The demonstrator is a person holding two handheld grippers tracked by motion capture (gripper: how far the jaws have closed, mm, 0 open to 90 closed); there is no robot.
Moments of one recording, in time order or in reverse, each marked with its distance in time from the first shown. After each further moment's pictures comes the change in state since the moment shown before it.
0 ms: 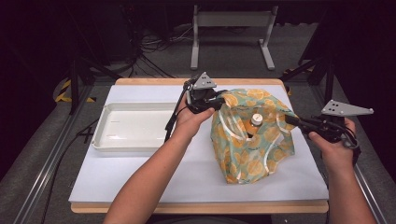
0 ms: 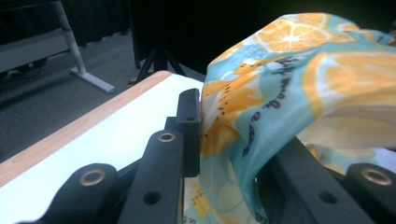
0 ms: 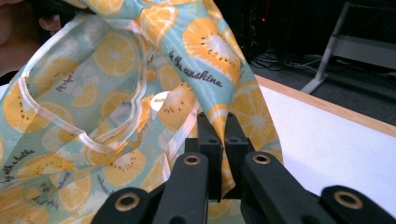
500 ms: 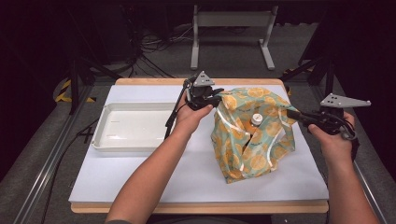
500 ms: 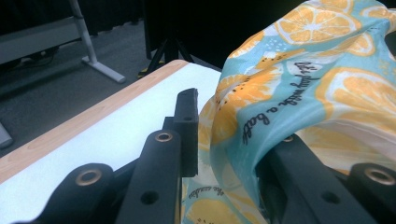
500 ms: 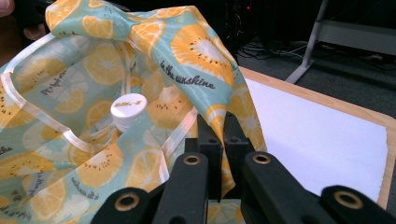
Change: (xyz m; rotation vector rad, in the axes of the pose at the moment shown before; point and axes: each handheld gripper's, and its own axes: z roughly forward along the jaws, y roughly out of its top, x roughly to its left) left arm 0.019 -0.011 0.015 0.029 0.040 -0.015; right arm -0.018 0.004 0.011 0.036 -0.046 0.047
